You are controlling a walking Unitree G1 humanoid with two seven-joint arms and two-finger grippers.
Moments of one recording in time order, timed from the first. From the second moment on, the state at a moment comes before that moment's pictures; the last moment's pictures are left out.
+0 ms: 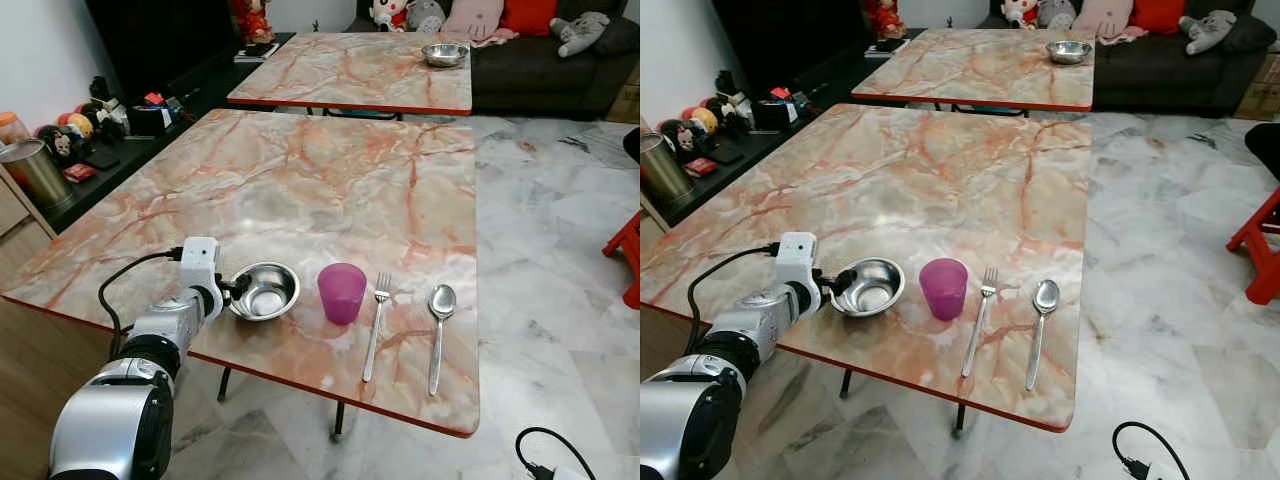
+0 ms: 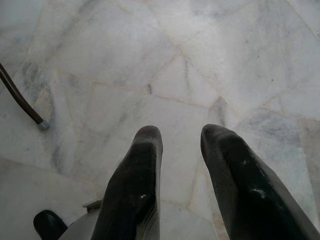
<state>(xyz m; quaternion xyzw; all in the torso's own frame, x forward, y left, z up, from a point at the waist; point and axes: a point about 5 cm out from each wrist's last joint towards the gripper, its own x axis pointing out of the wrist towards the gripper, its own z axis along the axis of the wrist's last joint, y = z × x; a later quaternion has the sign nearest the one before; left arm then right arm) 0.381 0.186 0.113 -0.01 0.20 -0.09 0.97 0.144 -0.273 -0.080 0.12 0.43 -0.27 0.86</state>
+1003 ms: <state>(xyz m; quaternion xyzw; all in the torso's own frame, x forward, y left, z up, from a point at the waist) 0.377 0.173 0.105 0.02 0.24 -0.15 0.96 0.144 -0.273 -0.080 0.12 0.43 -0.27 0.86</state>
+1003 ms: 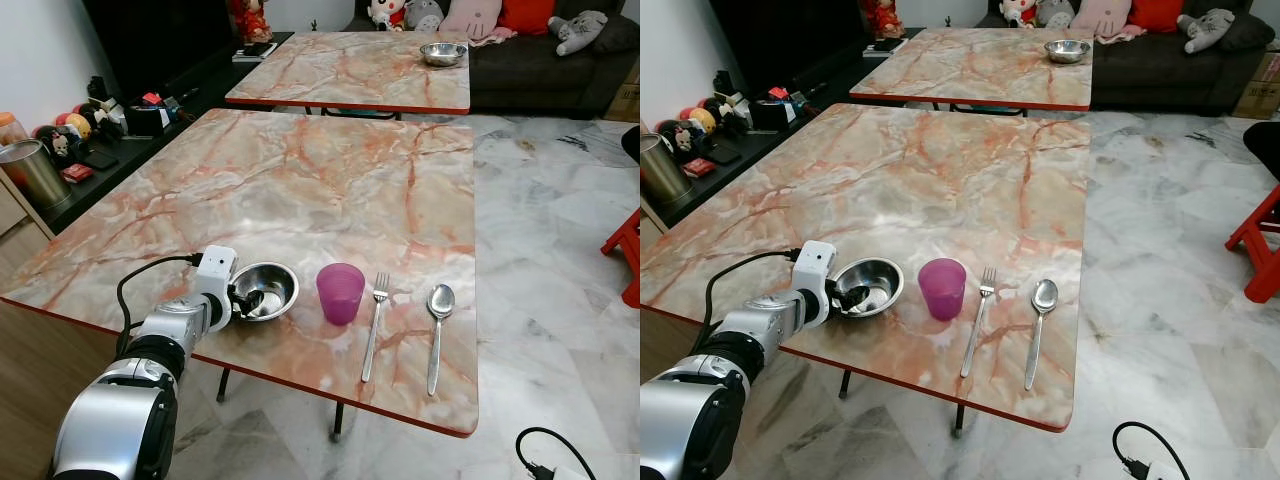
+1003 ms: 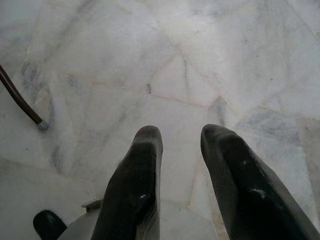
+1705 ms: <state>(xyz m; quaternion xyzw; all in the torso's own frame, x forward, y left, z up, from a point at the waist) 0.377 0.173 0.105 0.02 0.24 -0.15 0.96 0.144 -0.273 -0.080 0.12 0.43 -0.27 0.86</state>
